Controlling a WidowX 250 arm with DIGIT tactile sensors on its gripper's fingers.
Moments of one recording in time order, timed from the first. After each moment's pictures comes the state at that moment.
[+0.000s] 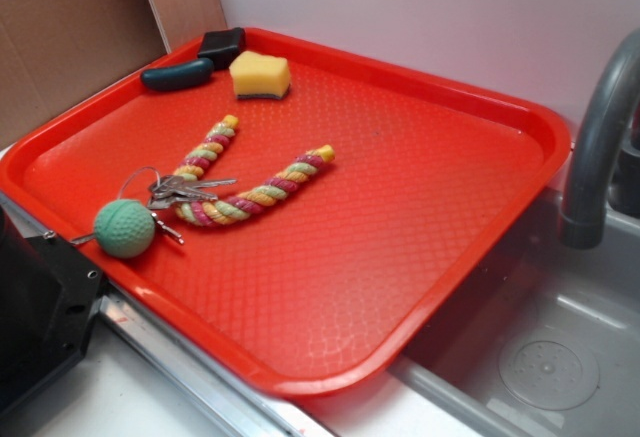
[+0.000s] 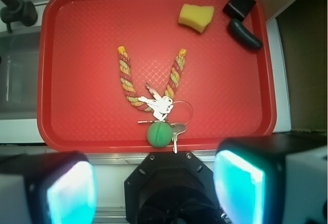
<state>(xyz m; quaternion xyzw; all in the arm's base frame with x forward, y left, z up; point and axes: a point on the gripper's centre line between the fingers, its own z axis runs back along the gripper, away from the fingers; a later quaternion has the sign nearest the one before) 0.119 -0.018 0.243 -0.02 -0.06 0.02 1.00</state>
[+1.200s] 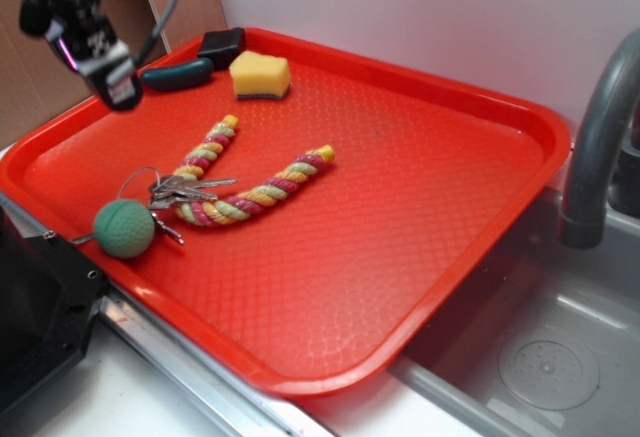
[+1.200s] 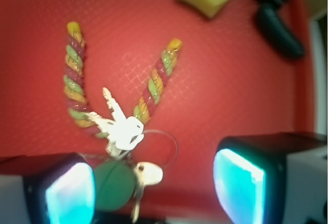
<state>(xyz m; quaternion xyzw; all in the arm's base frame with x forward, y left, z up) 0.157 0.033 0.109 -0.02 -0.06 -0.05 1.00</state>
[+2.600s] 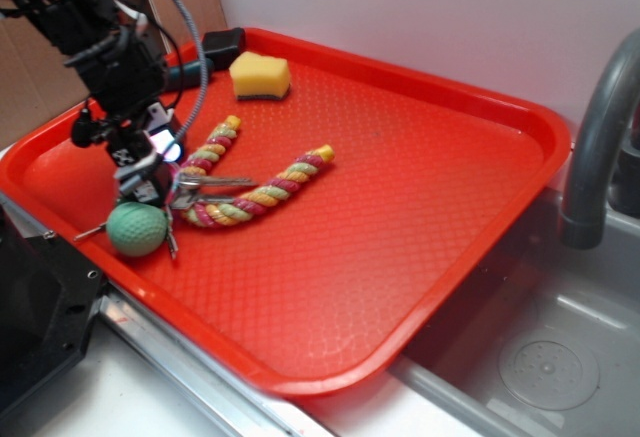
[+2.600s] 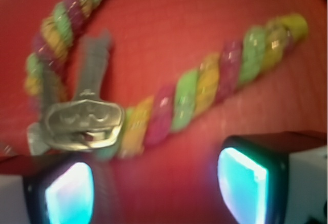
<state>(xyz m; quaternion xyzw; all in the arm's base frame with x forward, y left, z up) 0.174 0.026 0.020 -0.12 -0.08 -0.33 0.93</state>
